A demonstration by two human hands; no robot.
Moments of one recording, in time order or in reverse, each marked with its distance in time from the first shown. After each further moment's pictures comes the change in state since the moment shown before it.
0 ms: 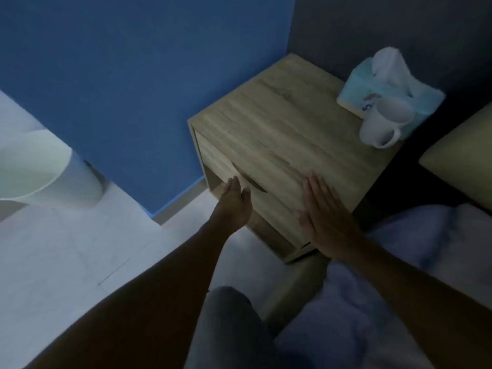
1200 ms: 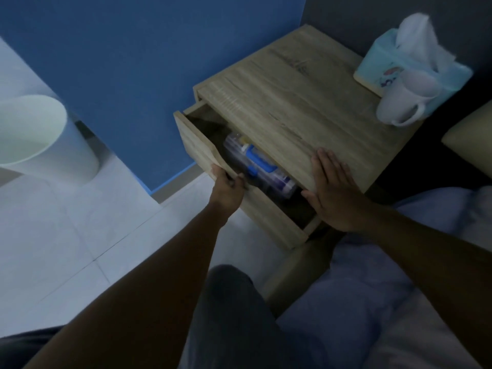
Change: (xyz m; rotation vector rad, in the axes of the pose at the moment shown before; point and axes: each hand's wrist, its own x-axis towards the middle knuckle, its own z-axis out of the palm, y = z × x) left_hand -0.003 -0.056 0.005 -0.529 0.068 -0.112; right_hand 0.013 0.005 0.009 -0.064 -0.182 0.016
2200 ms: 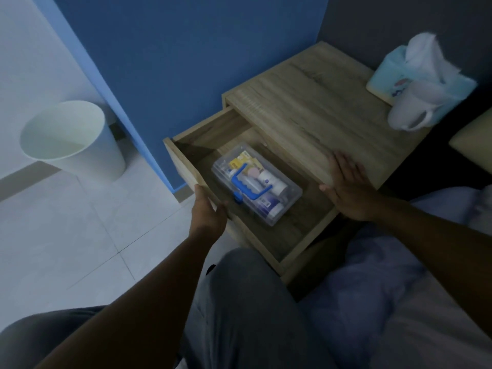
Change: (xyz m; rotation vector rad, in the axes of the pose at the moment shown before) left_hand -0.080 -0.032 -0.070 0.196 0.309 0.046; right_hand -0.001 -0.004 -0.005 0.126 -0.083 0.054
